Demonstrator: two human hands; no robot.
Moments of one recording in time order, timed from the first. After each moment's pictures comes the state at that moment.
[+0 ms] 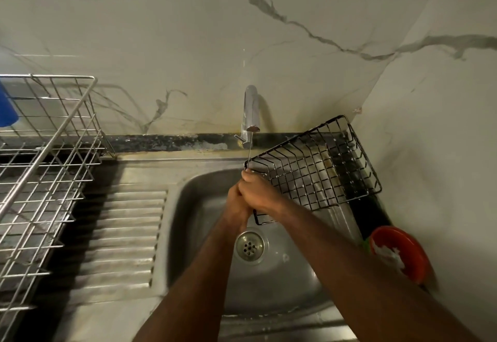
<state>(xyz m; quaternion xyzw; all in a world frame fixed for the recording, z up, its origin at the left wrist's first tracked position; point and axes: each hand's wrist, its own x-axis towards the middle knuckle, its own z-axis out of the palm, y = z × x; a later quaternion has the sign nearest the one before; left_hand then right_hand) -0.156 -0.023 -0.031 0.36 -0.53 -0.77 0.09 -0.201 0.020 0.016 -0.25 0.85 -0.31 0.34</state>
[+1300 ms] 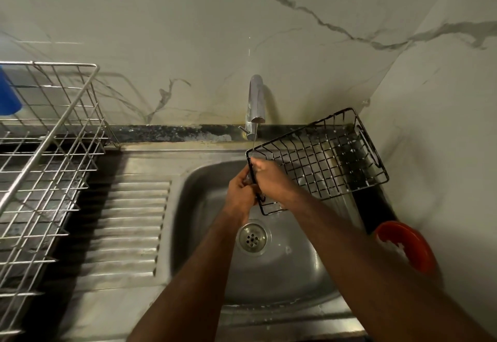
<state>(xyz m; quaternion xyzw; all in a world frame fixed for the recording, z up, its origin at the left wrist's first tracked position) -0.148 -0.026 -0.031 0.34 -0.50 -0.79 0.10 -0.220 0.031 0.008 -0.22 0.82 -0.39 0.35</state>
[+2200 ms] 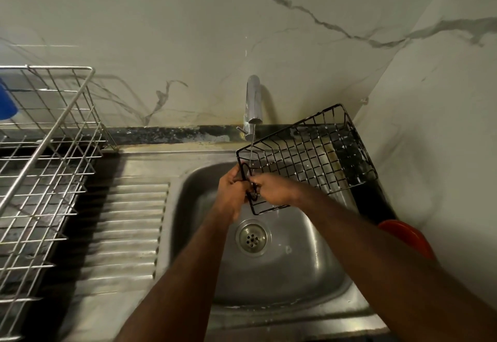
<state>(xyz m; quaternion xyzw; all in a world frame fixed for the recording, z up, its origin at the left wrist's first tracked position) -0.151 -0.049 -0.041 0.34 -0.51 -0.78 0.11 -0.236 0.041 -0.002 -0.35 0.81 -0.23 0.42</state>
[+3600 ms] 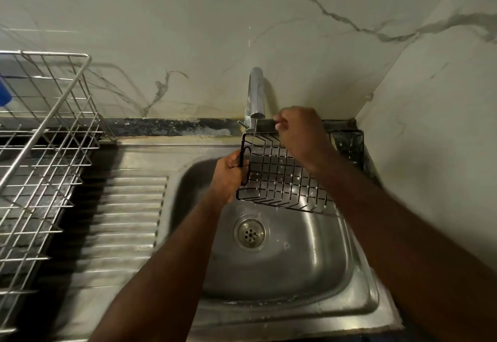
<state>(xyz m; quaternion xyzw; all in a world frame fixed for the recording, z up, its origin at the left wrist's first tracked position) -0.168 -0.076 -0.053 0.29 -0.61 -0.72 0.11 -0.276 0.041 0.071 -0.36 0.89 -0.28 -0.03</state>
